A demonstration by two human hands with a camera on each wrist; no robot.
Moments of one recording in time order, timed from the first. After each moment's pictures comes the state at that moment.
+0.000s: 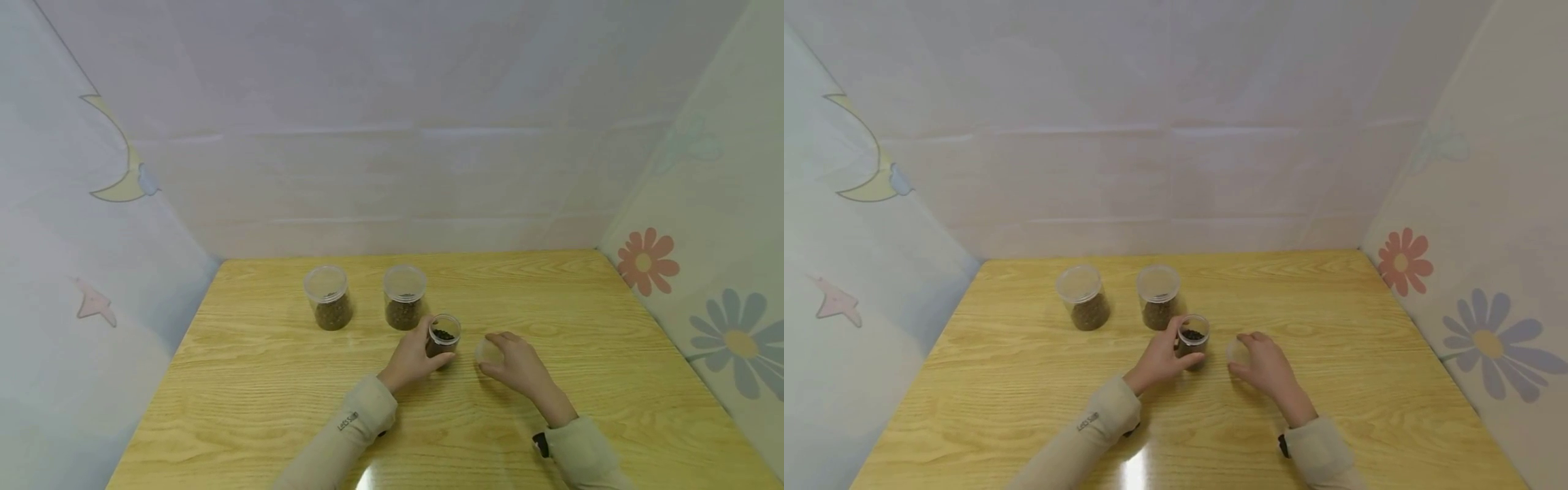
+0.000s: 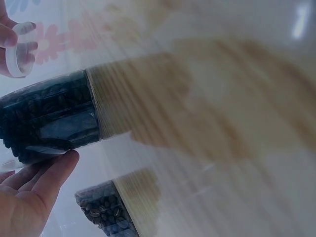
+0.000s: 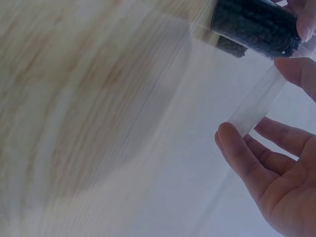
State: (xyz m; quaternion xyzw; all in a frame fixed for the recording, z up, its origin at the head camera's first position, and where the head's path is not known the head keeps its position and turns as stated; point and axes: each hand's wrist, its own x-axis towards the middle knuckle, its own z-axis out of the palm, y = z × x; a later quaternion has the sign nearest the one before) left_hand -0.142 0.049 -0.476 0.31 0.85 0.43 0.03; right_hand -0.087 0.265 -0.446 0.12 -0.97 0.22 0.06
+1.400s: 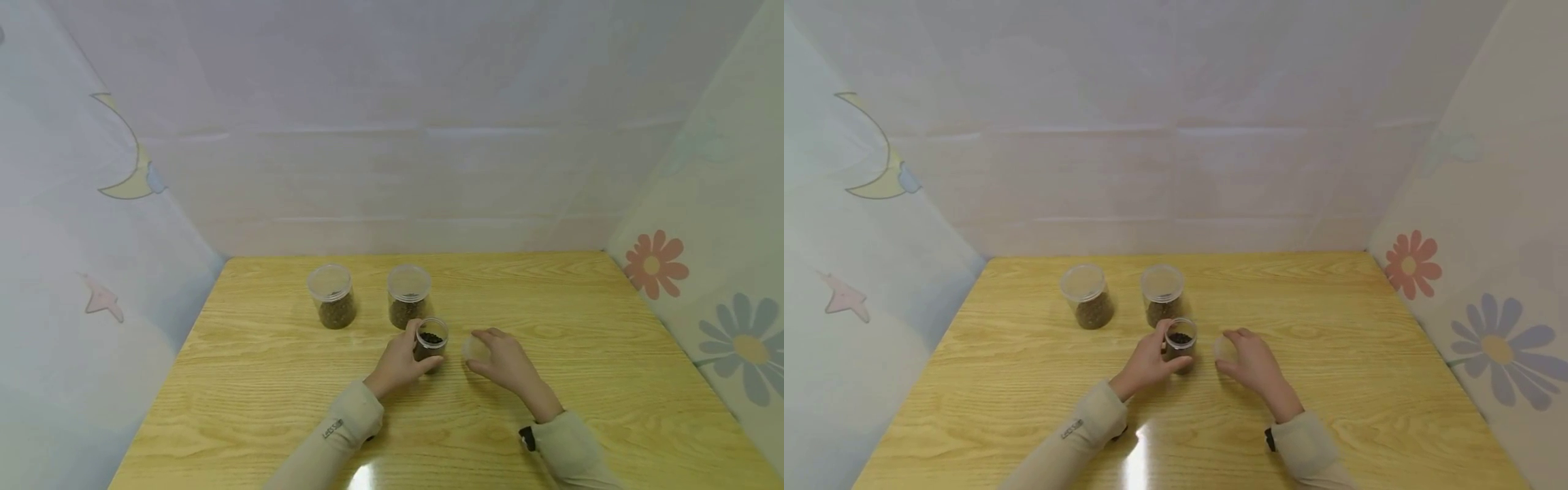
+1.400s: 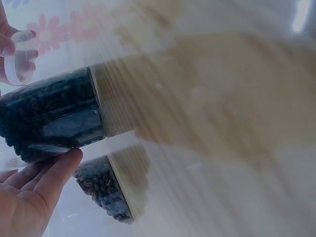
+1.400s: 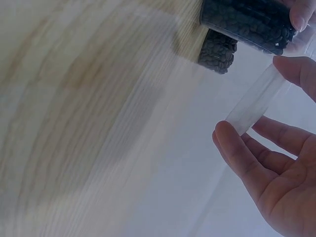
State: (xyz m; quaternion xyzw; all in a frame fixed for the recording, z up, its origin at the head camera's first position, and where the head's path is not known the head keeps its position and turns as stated) left_hand -0.136 0.024 -0.476 0.29 0.86 0.43 0.04; right_hand -0.098 0.243 -0.443 0.14 -0.96 0.22 0.06
